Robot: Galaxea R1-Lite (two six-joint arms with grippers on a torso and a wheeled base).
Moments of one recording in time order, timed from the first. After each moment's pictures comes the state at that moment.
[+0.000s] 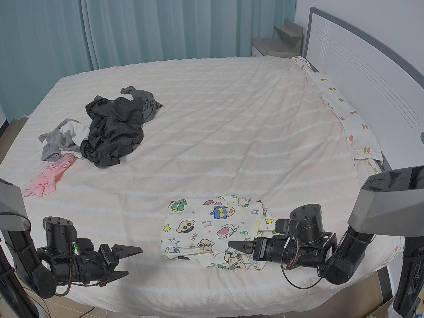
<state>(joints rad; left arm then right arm) -0.12 1.93 -0.02 -1.21 -0.51 -0.95 0.63 2.24 -0.56 -1.15 0.19 0.69</state>
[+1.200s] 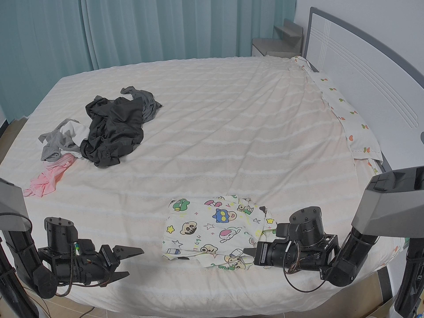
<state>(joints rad) -0.13 1.94 -0.02 -1.21 -0.51 -0.95 0.65 2.18 -0.50 -1.10 0.17 0.69</state>
